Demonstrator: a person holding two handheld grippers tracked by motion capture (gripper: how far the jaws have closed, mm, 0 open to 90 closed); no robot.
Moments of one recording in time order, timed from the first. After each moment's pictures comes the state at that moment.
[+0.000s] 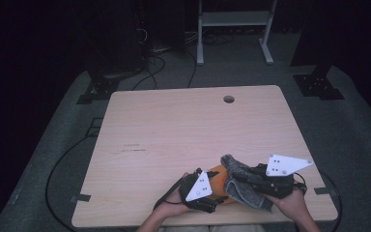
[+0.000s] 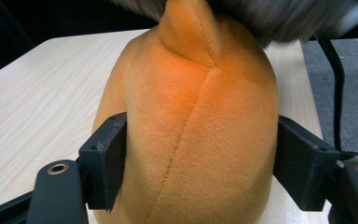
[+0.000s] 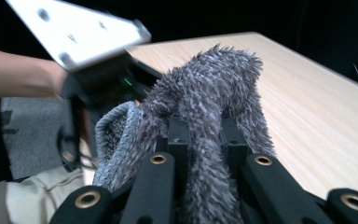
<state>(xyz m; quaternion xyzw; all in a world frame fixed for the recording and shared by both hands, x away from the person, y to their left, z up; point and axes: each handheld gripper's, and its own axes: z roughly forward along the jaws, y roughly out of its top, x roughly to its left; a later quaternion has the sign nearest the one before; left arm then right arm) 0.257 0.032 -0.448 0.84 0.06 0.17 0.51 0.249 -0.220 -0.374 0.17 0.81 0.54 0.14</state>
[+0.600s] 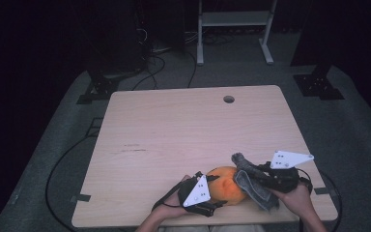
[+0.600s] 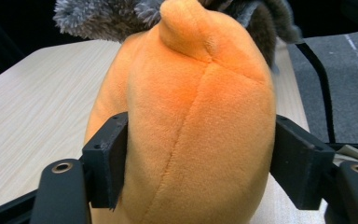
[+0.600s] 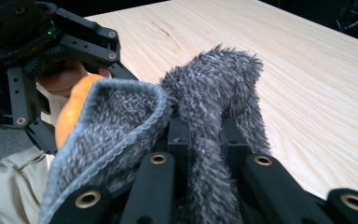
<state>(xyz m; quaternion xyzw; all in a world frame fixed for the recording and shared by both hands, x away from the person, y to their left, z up) 0.253 0.037 -0.455 0.84 0.03 0.17 0.52 0.272 -0.249 -0.401 0.24 0.82 0.50 0.13</state>
